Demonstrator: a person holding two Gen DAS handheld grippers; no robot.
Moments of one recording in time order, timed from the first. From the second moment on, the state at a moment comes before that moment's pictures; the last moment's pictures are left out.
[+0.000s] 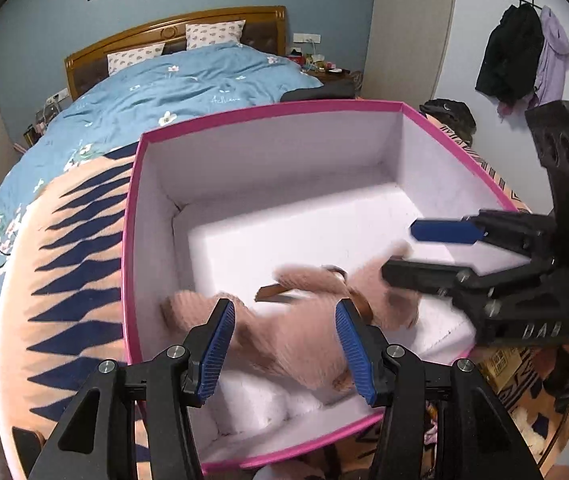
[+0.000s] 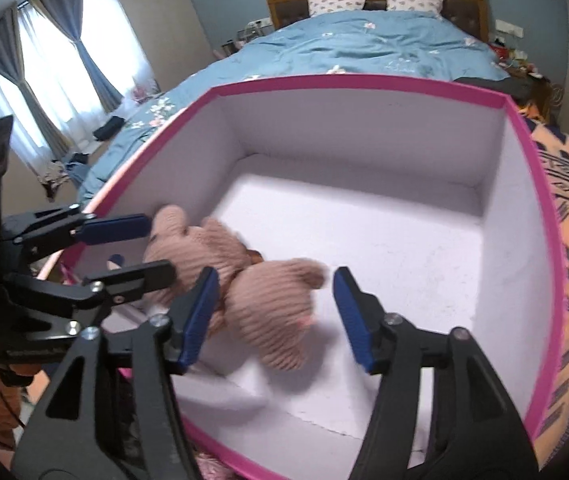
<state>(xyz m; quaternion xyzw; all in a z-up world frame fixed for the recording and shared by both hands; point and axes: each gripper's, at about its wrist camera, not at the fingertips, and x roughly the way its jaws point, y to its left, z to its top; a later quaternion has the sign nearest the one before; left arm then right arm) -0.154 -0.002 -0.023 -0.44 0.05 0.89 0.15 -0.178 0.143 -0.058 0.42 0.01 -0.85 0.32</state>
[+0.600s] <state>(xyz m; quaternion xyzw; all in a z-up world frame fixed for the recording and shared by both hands) -0.127 -0.016 -0.013 -0.44 -0.01 0.89 0.16 -0.148 0.174 -0.047 0.40 0.03 -0.86 0.32</state>
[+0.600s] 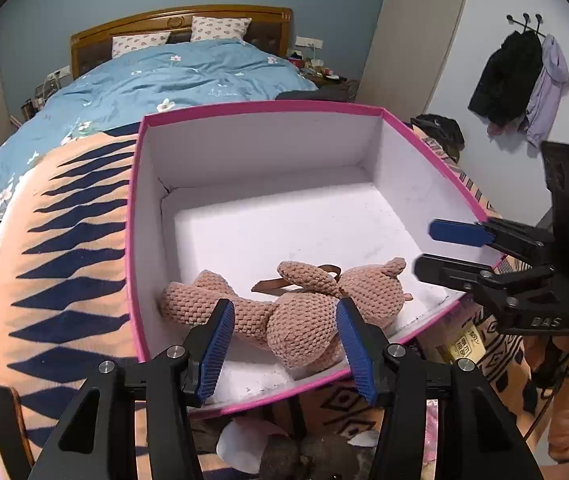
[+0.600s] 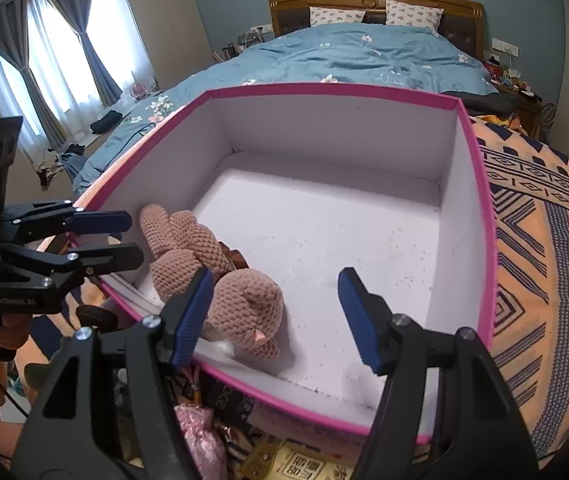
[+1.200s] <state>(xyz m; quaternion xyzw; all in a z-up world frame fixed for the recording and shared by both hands) -0.021 -0.061 0.013 -0.30 -0.02 0.95 0.13 -0.027 0.163 -0.065 0.38 0.02 -0.81 0.44</state>
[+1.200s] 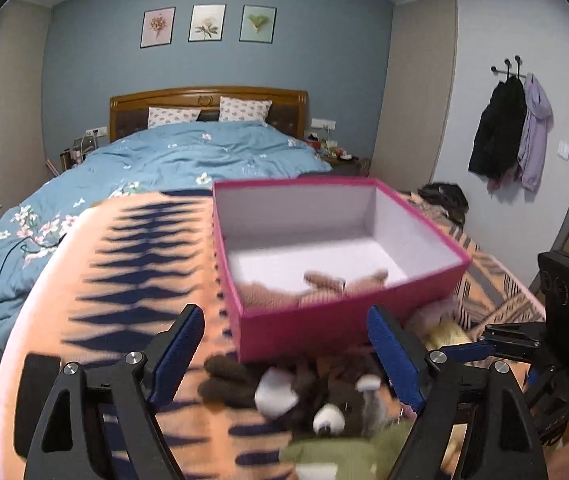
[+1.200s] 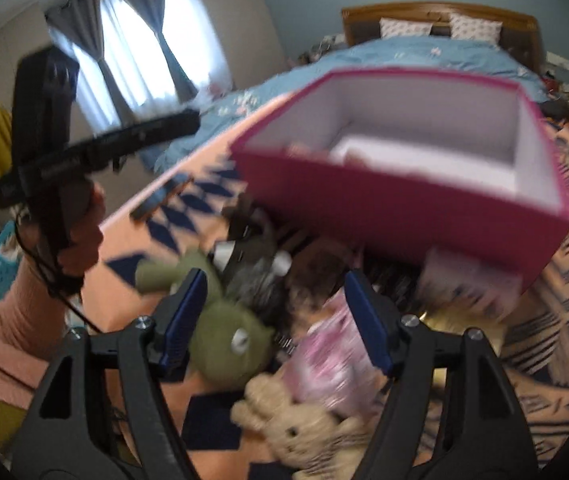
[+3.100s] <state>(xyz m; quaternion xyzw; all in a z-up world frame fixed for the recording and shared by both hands) -0.095 -0.017 0.066 -0.28 0.03 0.93 0.22 -0.105 0.142 0.063 0.24 0.09 -0.85 0.46</state>
